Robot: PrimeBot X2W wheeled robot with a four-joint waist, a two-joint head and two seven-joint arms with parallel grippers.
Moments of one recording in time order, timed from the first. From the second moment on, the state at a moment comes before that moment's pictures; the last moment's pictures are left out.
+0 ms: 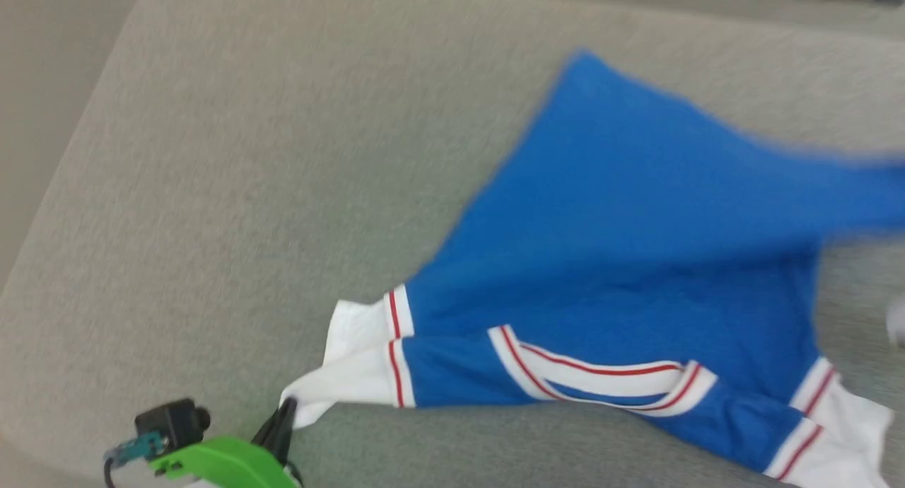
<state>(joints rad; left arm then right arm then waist) 0.11 0.27 -0.21 0.01 -0.84 0.14 0.14 -0.33 -0.09 -0.53 0.14 0.00 0.13 0.14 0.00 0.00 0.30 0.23</state>
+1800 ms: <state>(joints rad) 0.08 0.26 -0.27 0.00 -0.85 0.12 0.15 -0.65 -0.30 0.05 0.53 0.18 0.13 0.49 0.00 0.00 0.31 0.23</state>
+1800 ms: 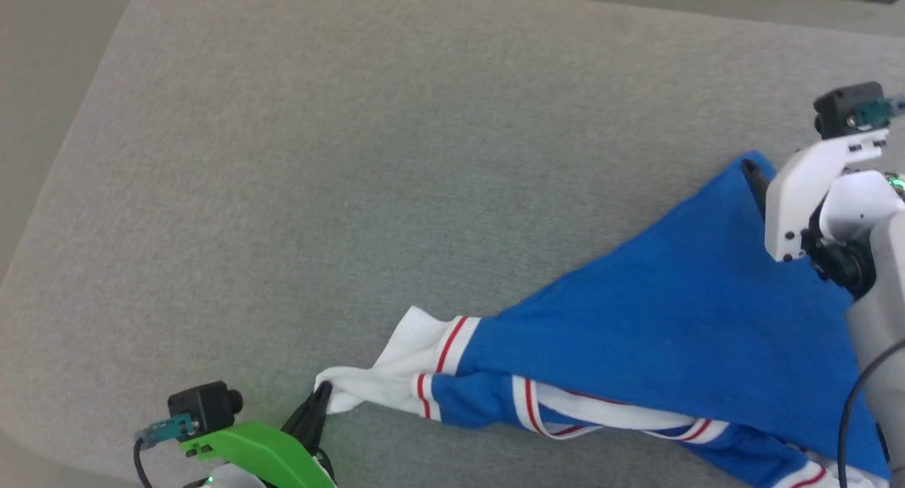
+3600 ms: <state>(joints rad) -0.55 0.42 -0.14 -0.20 -0.85 0.15 0.27 -0.49 -0.40 -0.11 -0.27 0.20 0.13 0.59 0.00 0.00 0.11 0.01</state>
